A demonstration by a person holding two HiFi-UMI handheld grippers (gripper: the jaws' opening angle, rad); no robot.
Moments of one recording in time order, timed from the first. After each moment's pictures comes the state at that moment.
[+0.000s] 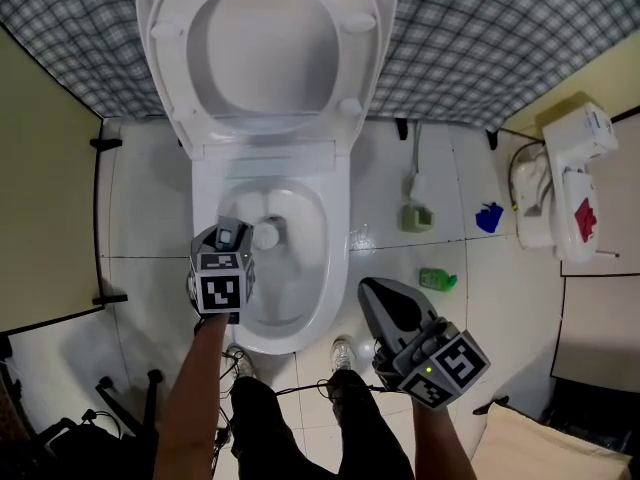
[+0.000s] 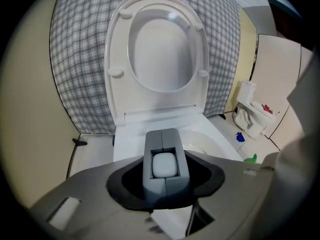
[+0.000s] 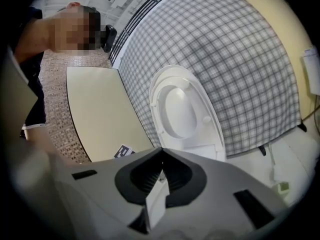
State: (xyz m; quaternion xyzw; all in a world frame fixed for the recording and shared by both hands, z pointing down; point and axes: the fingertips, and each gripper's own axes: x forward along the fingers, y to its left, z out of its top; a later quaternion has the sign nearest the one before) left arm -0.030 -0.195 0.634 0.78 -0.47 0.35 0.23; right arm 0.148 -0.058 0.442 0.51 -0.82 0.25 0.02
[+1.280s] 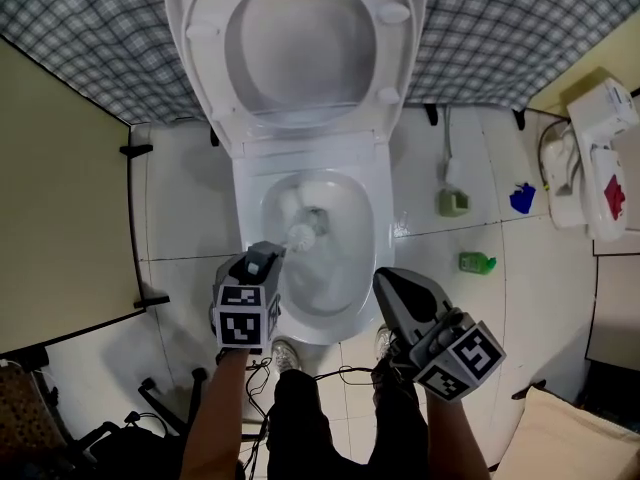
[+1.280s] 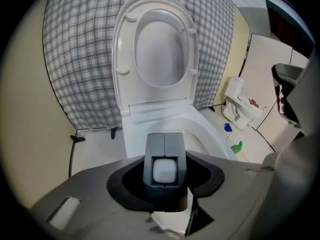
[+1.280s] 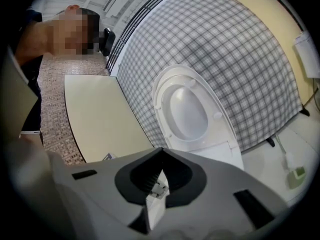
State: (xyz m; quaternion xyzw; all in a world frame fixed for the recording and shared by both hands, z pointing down) left arm -0.075 -0.139 0.610 0.79 -0.41 0.38 0.25; right arm 0.095 -0.069 0.436 0.52 -0.81 0.26 -0.04
